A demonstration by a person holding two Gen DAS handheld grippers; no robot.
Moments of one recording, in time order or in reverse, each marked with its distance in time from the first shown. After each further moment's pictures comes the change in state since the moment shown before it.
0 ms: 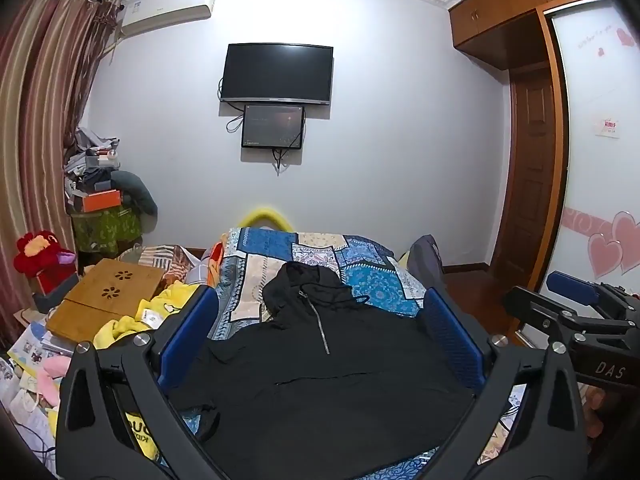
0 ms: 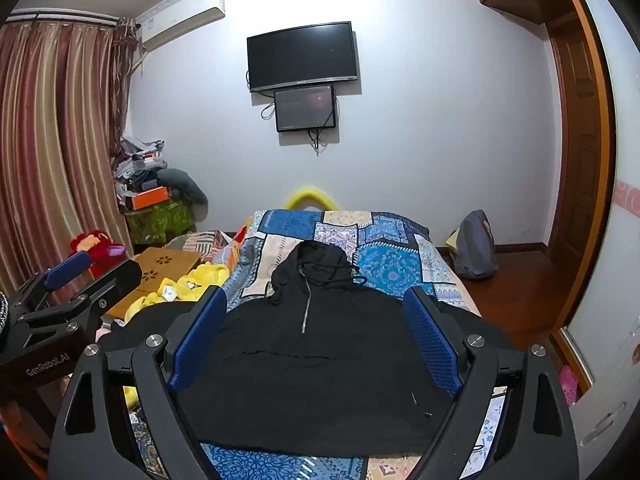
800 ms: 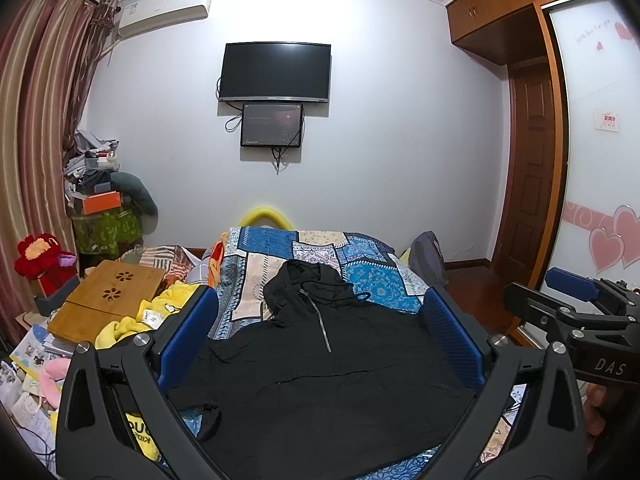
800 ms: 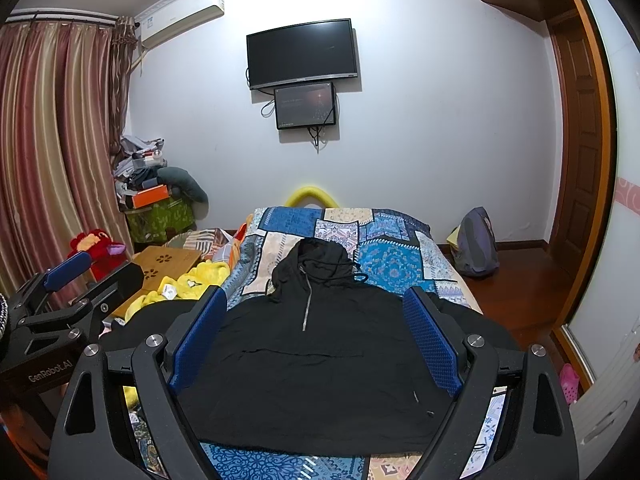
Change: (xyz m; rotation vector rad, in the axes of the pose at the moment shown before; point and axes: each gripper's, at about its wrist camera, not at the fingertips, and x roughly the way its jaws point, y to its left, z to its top) left arm 0.001 -0.002 -0.002 0.011 0.004 0.001; right arm 0.002 0.000 -0.003 0.004 0.008 0.001
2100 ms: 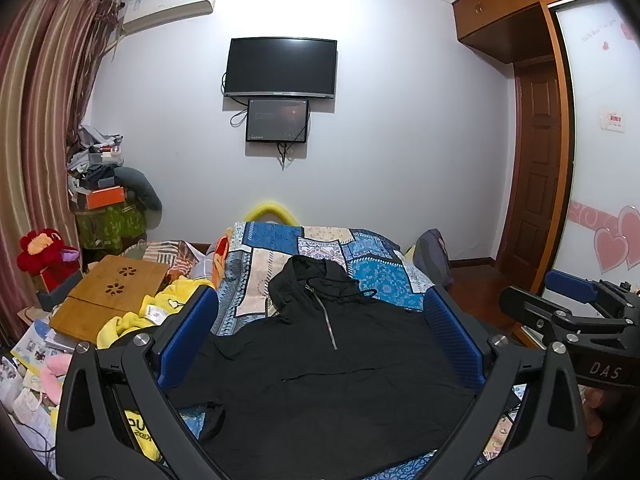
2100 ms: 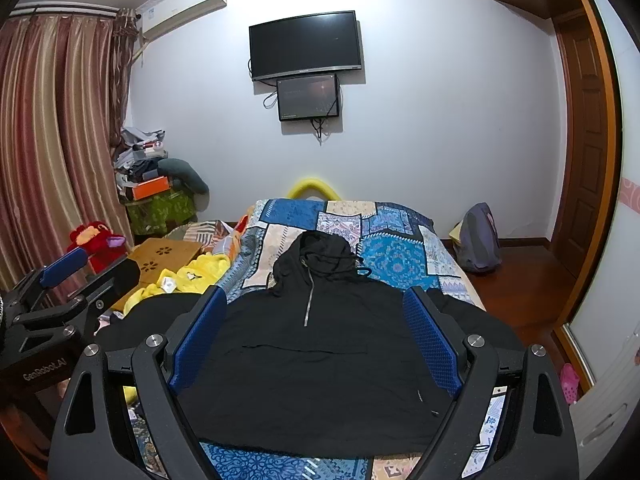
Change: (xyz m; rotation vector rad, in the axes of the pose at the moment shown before) left arm 0.007 0.009 -0.001 -0.011 0.016 0.015; right arm 0.011 0.006 -0.005 -0.003 0.037 0.003
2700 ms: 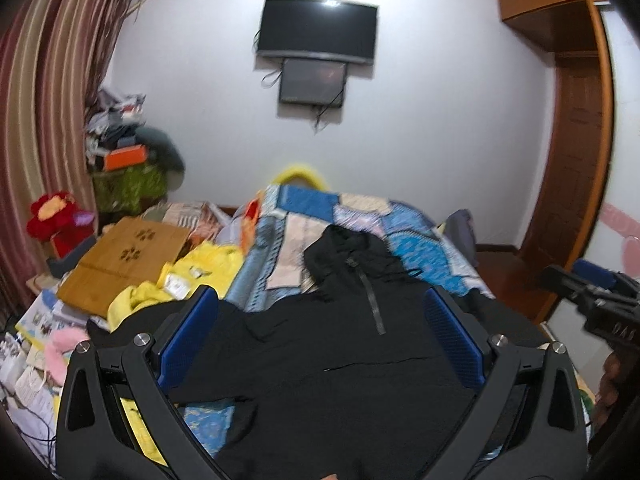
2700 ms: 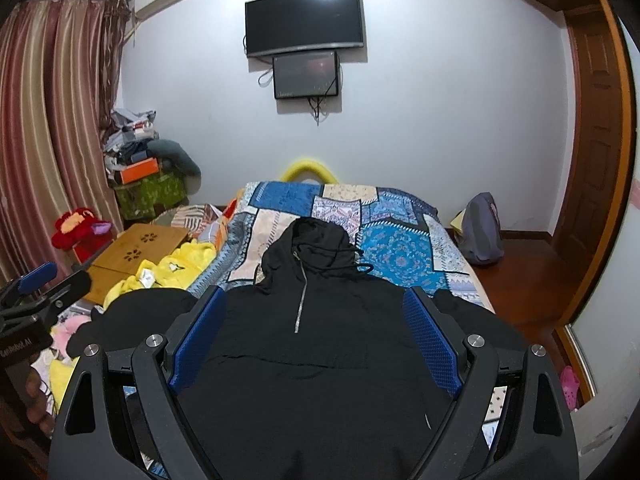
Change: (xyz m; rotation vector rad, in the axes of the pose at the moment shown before) left arm 0.073 0.074 -0.010 -0.080 0.148 0.095; right arm 0.066 -0.006 0.011 -0.023 0.078 -0.013
